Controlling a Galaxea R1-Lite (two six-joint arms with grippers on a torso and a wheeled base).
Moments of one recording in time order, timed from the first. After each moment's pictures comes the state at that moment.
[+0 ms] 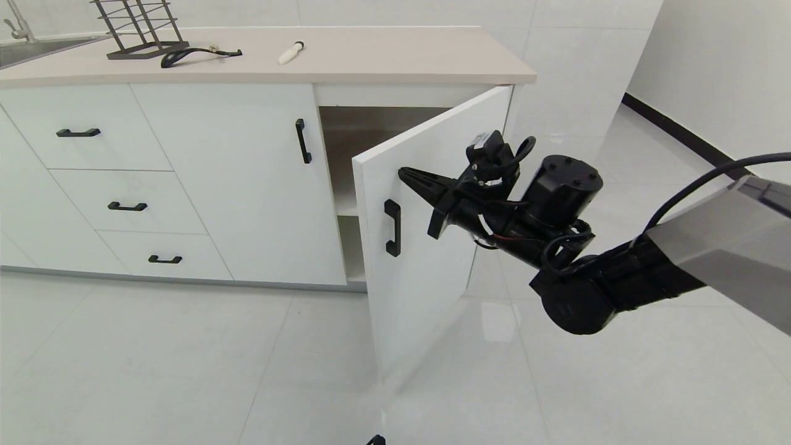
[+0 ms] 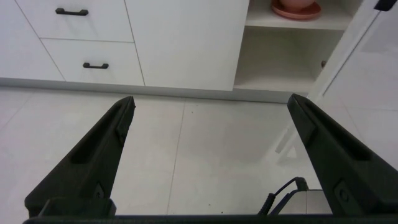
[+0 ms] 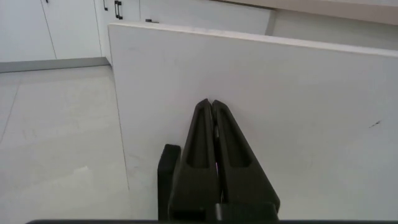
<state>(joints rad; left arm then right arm) 0.00 0.00 0.00 0.00 0.00 0.00 0.60 2.18 -1.13 -1.32 0.43 -0.10</state>
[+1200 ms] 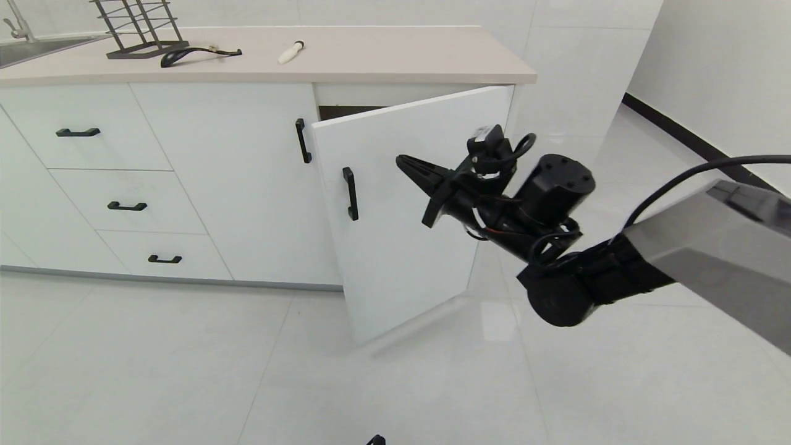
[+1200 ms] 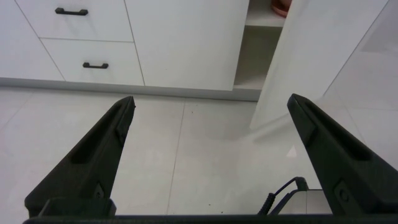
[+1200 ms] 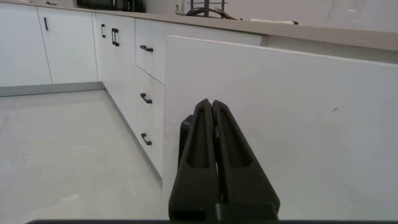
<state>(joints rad) 0.00 0.00 0.00 0.00 0.00 0.00 0.59 2.21 -1.16 -1.40 0.43 -0.06</state>
